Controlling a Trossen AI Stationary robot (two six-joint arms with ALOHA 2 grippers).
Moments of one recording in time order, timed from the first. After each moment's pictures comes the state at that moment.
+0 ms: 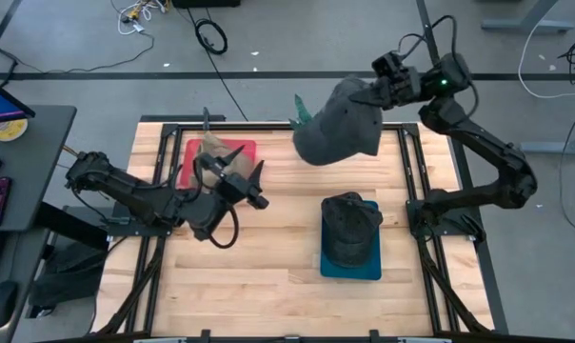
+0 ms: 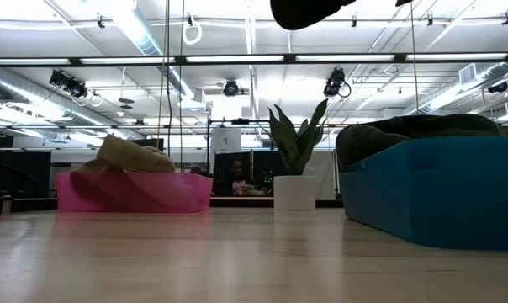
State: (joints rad) left arm -0.40 1.39 1.26 0.18 -1.46 0.56; right arm -0.71 1.22 1.32 0.39 -1.03 1.50
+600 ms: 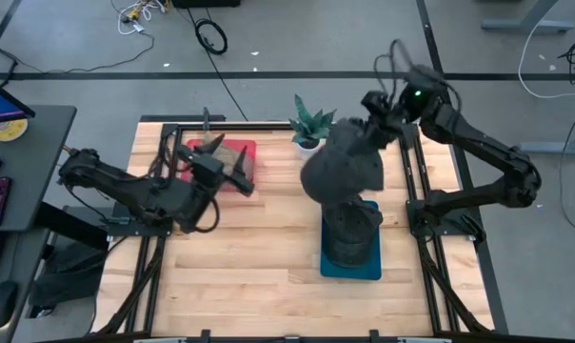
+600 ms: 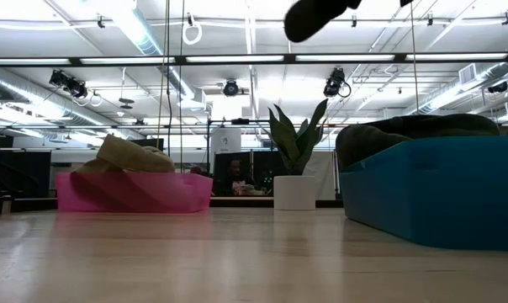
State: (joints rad) left arm -0.41 1.29 1.26 0.18 -1.53 0.29; right arm -0.54 1.18 1.32 -0.13 -1.21 0.76
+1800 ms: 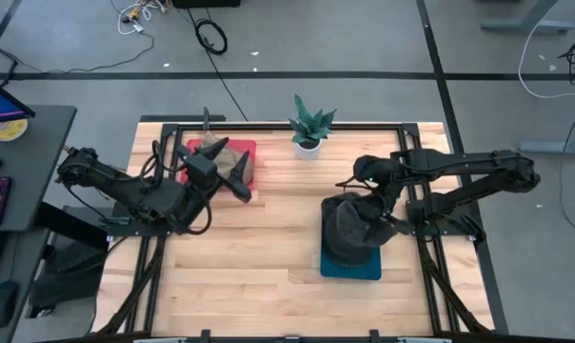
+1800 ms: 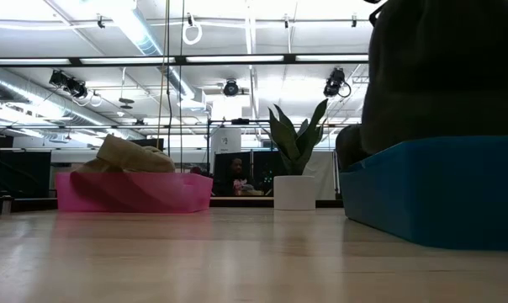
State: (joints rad) left arm -0.43 1.26 1.26 0.18 -1.44 0.17; right arm -0.02 1.19 1.10 -0.93 -0.84 -0.44
